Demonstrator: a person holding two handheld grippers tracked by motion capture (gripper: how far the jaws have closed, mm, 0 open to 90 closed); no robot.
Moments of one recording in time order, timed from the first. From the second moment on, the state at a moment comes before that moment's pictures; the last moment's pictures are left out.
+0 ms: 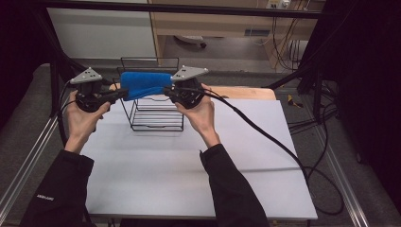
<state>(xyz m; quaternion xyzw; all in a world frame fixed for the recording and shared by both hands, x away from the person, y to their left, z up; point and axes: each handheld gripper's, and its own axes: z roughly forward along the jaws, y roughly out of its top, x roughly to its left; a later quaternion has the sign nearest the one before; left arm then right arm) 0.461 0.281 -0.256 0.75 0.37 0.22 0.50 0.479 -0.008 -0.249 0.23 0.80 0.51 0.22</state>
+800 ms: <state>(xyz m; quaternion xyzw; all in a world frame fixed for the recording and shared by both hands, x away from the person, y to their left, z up) 0.471 0.277 -0.281 0.75 0.38 0.23 0.49 0.489 -0.020 -0.272 0.27 0.79 0.51 0.18</state>
